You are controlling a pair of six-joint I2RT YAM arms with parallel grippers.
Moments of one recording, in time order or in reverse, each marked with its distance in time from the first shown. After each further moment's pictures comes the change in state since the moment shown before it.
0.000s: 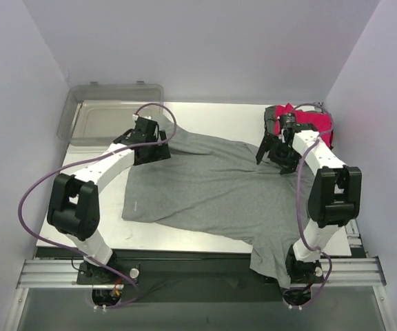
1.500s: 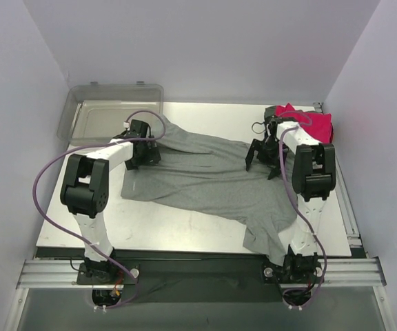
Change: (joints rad) left arm 0.139 0.232 0.023 0.057 0.001 -0.019; right arm 0.034 0.365 0.248 -0.156 -0.083 0.025
